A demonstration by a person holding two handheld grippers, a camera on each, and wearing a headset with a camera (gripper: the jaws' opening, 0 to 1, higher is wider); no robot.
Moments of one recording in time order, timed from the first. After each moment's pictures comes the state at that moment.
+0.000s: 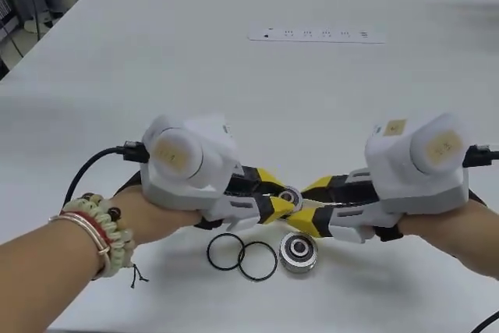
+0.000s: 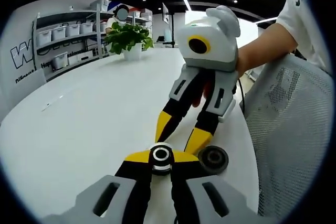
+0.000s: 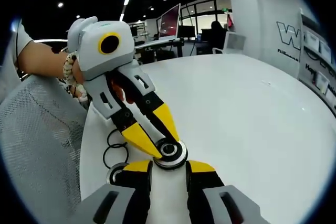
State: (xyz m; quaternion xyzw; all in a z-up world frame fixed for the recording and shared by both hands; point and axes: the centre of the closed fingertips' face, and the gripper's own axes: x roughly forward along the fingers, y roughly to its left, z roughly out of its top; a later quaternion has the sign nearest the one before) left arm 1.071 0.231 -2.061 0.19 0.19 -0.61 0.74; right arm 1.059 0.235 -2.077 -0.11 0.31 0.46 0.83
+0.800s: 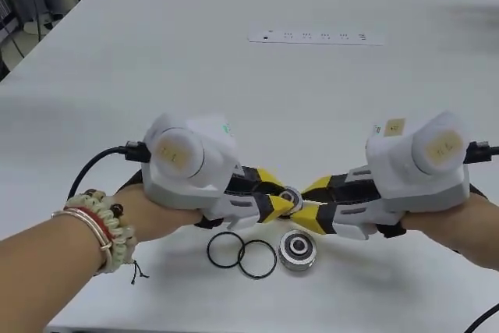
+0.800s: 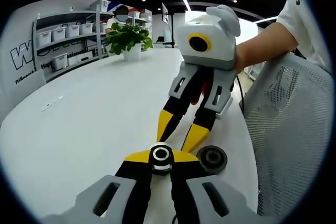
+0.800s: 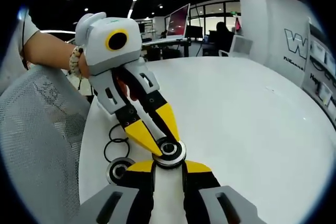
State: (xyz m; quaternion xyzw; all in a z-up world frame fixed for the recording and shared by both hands) left arm 1.065 0.231 -2.059 0.18 0.19 -0.62 0.74; right arm 1.056 0.232 -2.075 -0.14 0.29 0.48 0.82
